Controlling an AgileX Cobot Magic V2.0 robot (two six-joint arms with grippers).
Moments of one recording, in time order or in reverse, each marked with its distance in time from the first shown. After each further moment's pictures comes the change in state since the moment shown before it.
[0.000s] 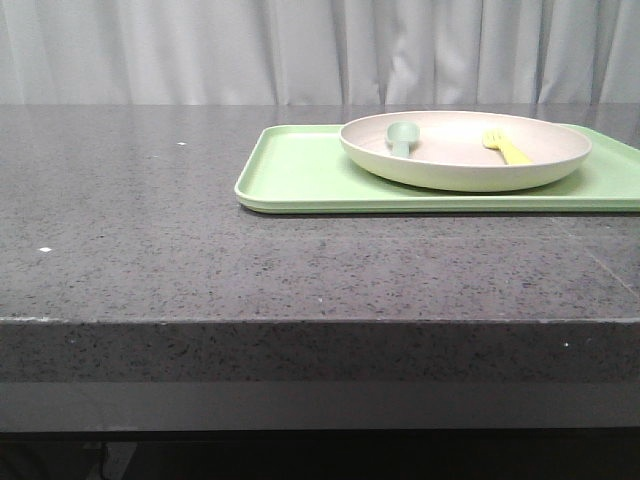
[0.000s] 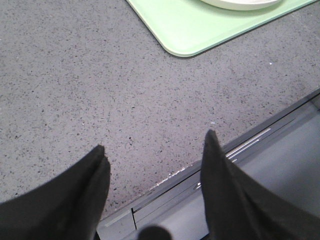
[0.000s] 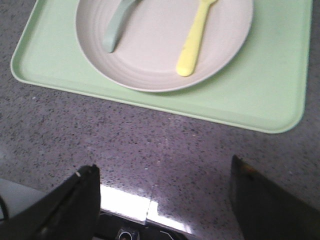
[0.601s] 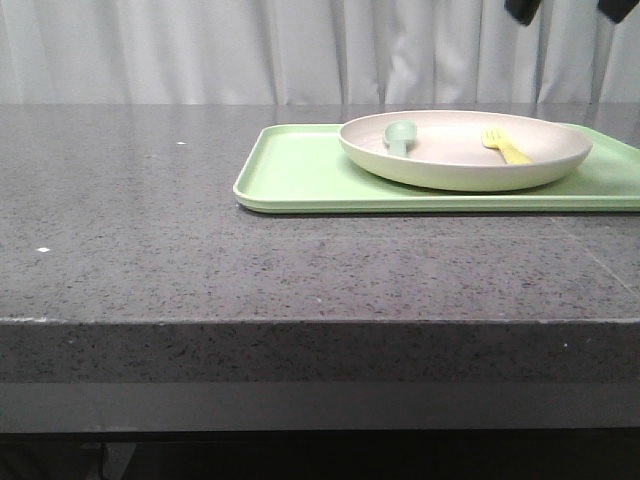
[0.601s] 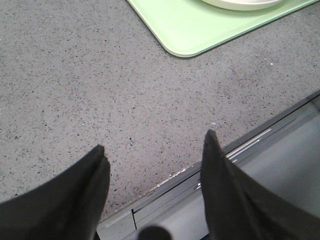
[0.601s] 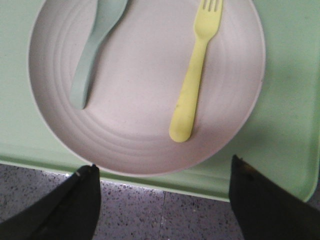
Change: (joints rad) left arm 0.000 0.000 0.002 -0.002 -0.002 0.003; right arm 0.194 0.536 -0.499 -0.305 0.140 0.348
